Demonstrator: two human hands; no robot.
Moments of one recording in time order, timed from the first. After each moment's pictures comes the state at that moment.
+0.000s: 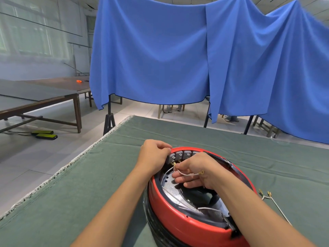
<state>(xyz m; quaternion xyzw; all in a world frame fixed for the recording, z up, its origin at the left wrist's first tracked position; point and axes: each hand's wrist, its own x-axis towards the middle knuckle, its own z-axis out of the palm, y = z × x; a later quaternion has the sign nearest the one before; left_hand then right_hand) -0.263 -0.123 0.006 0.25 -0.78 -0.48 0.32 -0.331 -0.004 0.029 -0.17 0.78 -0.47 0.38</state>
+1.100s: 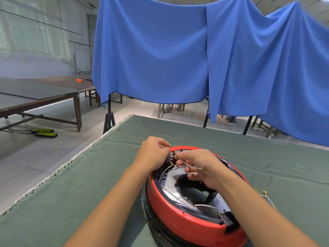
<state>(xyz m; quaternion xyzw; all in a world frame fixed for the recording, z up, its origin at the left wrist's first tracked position) -0.256 -0.121 0.017 0.27 -0.83 -0.42 0.26 -0.326 0.008 0.036 -0.18 0.74 -0.56 0.33</state>
